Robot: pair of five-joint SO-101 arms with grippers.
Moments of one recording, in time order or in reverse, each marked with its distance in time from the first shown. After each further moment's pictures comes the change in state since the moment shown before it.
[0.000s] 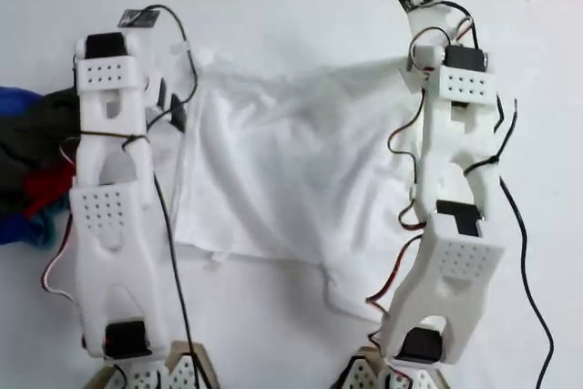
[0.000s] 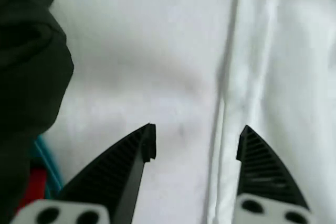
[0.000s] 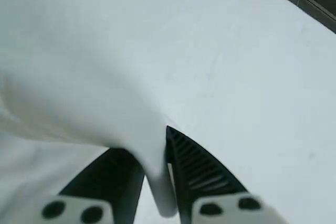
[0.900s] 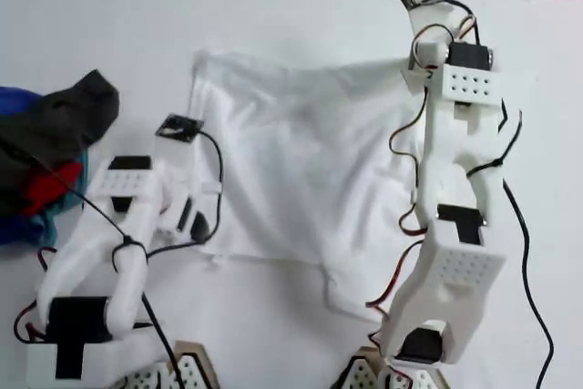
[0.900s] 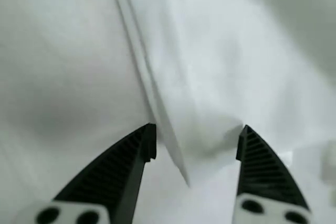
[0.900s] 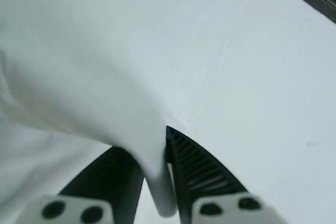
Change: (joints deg) left arm 6.1 -63.6 104.8 -38.8 -7.6; right arm 0.0 -4.1 0.0 5.5 0.0
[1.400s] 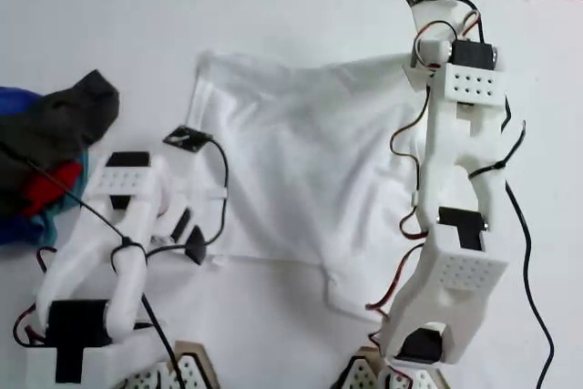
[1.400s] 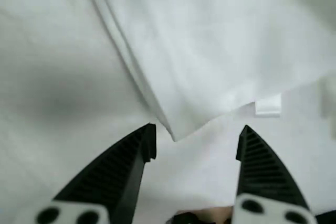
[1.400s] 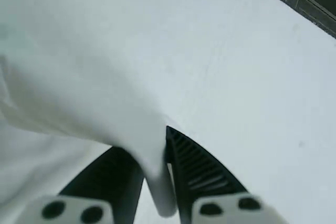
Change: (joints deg) left arm 0.0 -0.8 -1.9 10.3 -6.3; right arm 0.0 -1.0 0.0 0.2 0.0
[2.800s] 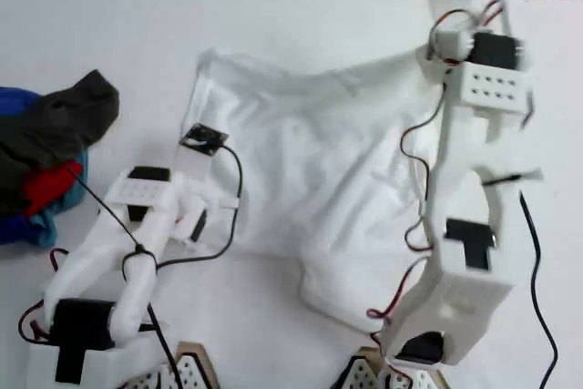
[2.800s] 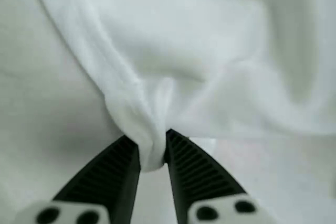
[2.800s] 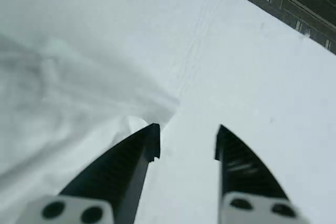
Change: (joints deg) left arm 6.2 -0.1 6.4 -15.5 4.5; right arm 1.8 -9.7 -5.6 15.2 0.0
